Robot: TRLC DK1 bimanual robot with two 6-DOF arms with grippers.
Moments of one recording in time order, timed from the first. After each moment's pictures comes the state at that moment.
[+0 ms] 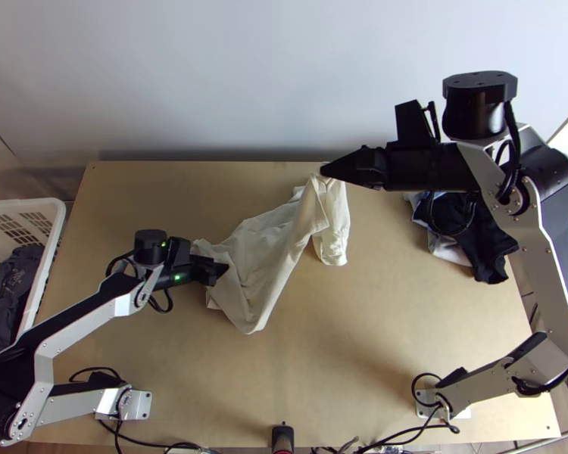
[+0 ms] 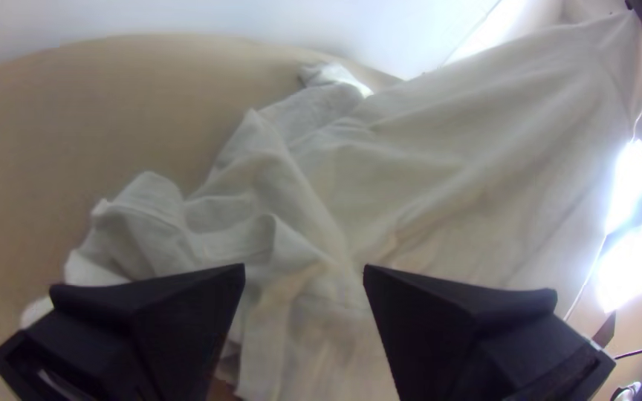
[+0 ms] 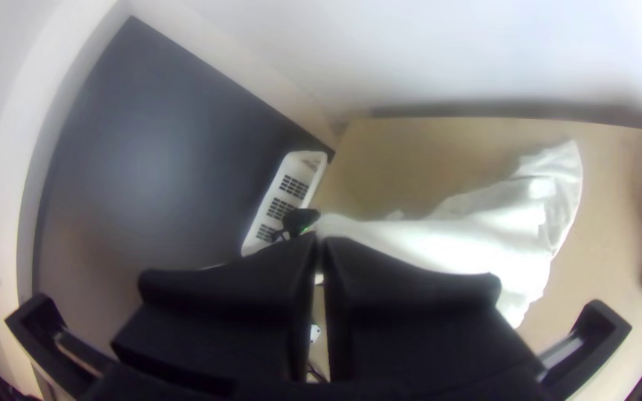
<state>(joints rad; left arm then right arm) -0.28 1.38 0.65 0.04 0.49 -0.17 0.55 1.62 2.25 -1.10 -0.59 0.61</state>
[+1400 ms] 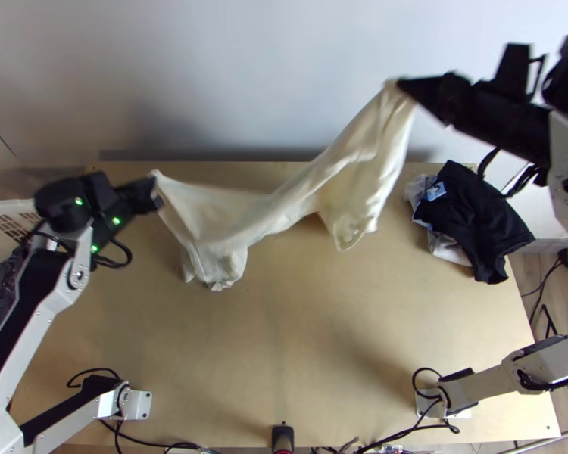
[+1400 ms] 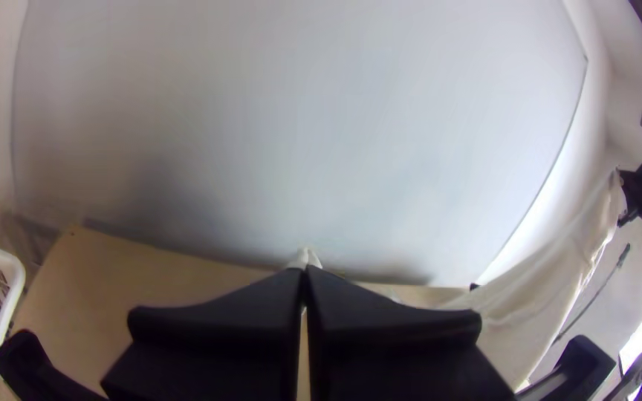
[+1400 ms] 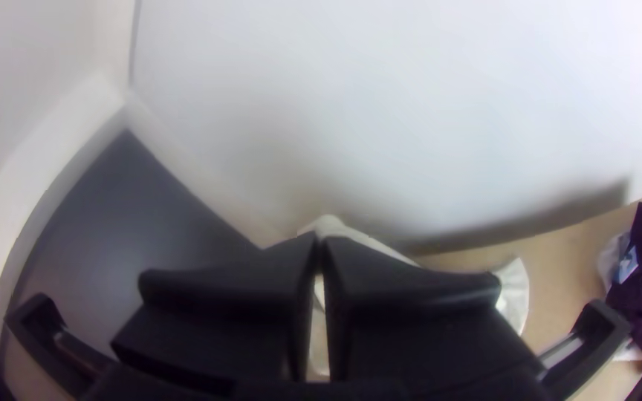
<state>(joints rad) -0.11 1.12 1.08 -0.17 0.15 -0.34 0.29 1.59 2.34 -0.86 -0.47 0.70</state>
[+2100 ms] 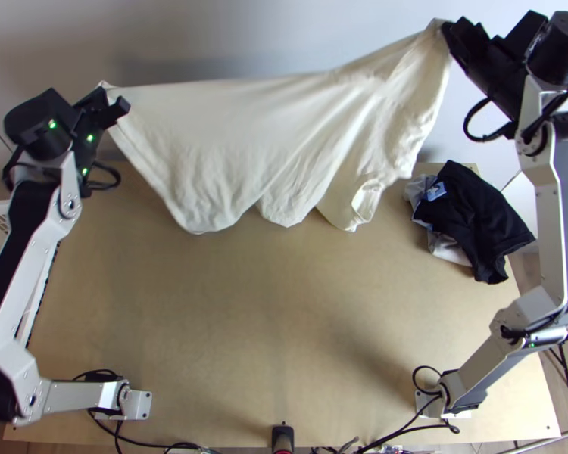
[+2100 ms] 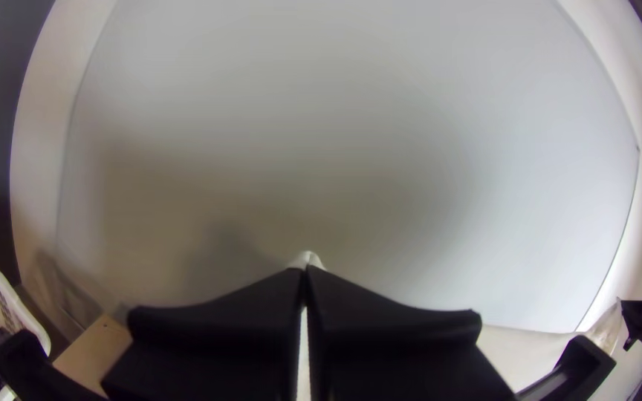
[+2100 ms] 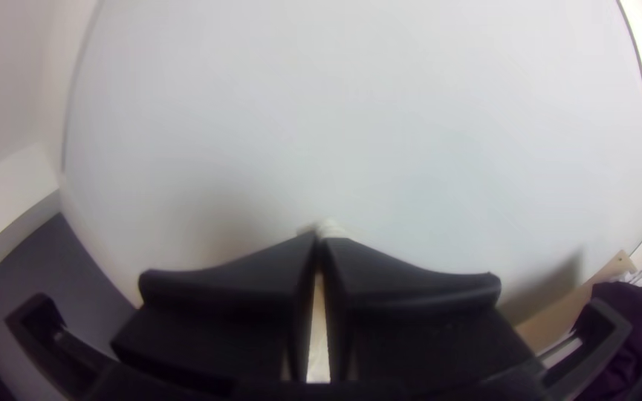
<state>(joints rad) -0.06 1.44 1.57 -0.08 -0.15 -0.43 0.14 1.80 2.38 -0.53 -0.19 0.70</state>
